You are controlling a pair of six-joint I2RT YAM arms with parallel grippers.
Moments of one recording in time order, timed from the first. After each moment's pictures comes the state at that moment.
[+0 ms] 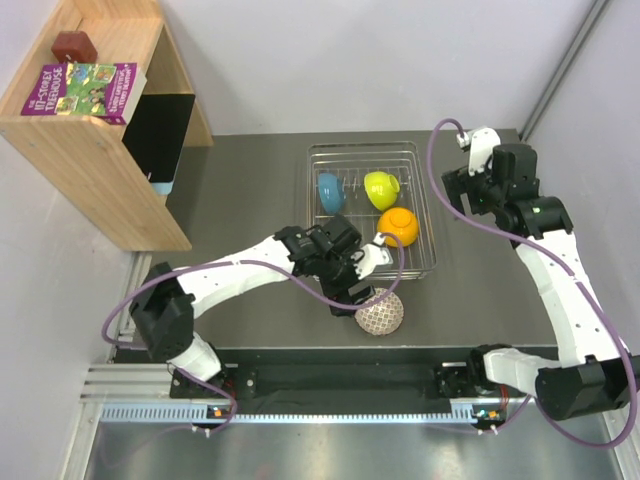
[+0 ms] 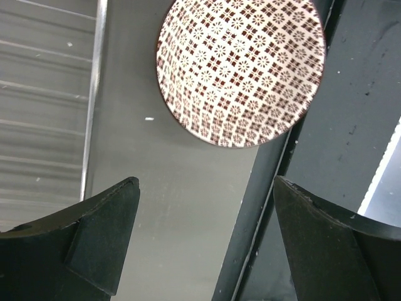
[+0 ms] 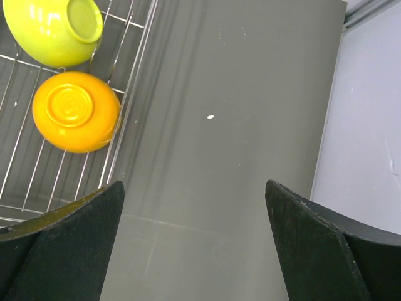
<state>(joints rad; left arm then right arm) -0.95 1.56 1.24 -0.73 0.34 0.23 0.17 1.16 1.30 -0.73 0.11 -0.28</state>
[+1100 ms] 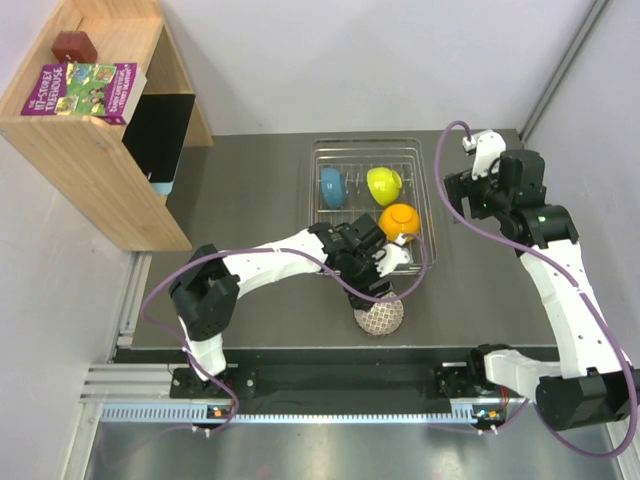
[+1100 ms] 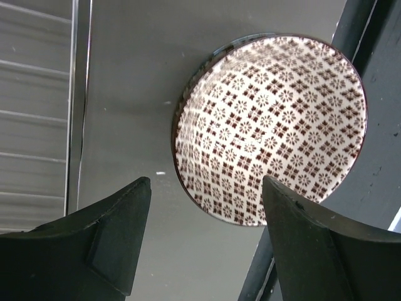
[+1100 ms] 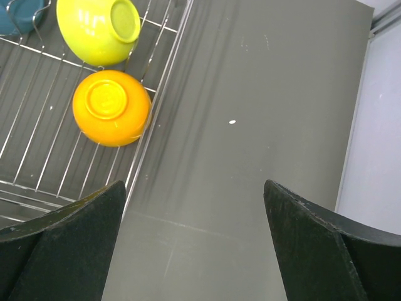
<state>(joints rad) -0.97 1.81 1.38 -0.69 0.32 0.24 0.15 1.11 1.26 -0.71 0.00 -0.23</state>
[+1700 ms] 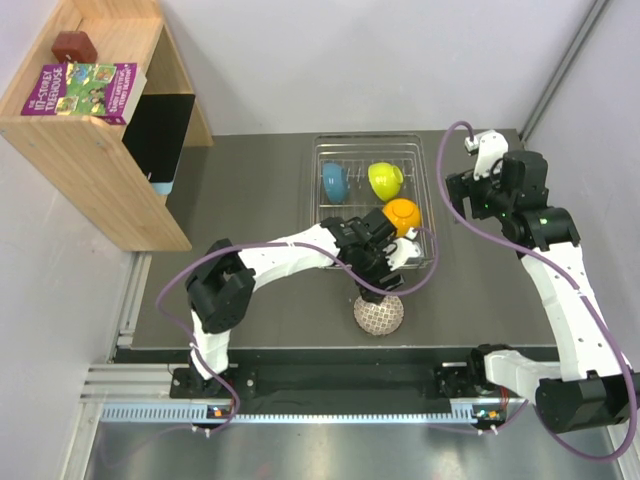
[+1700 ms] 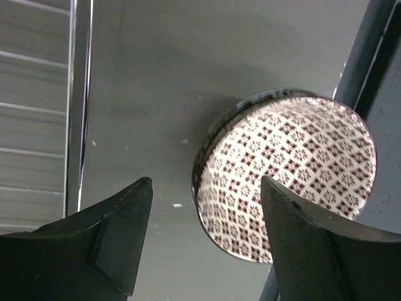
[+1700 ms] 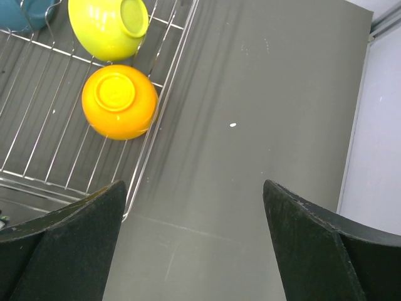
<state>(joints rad) -0.97 1.90 1.49 -0.68 0.32 0.24 0.13 1.09 1.24 -0.70 -0.02 -0.23</state>
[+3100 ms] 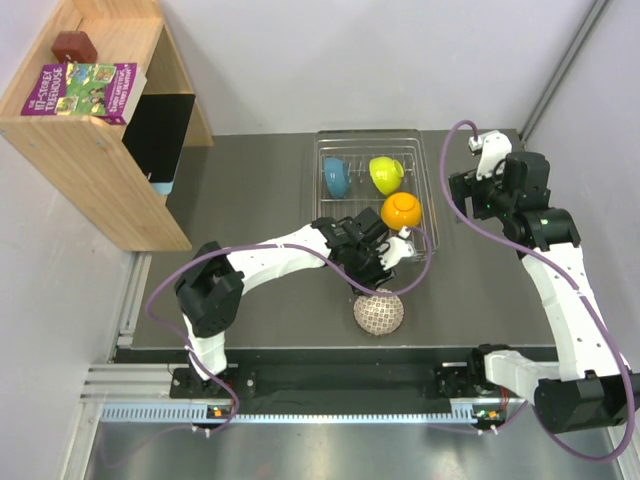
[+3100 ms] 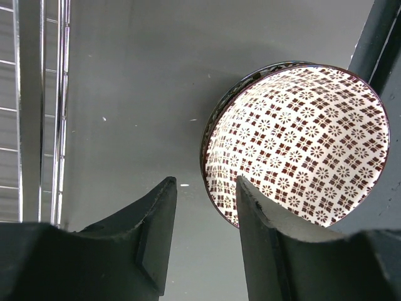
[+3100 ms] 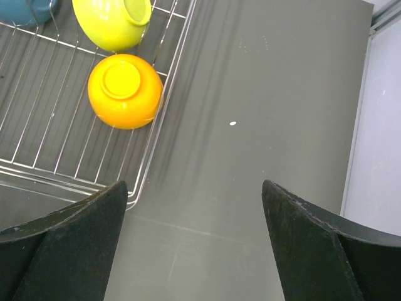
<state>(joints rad) -0.96 1.85 1.45 -0.68 0.30 0.26 0.11 1.09 1.23 -0.68 -0.03 -0.21</state>
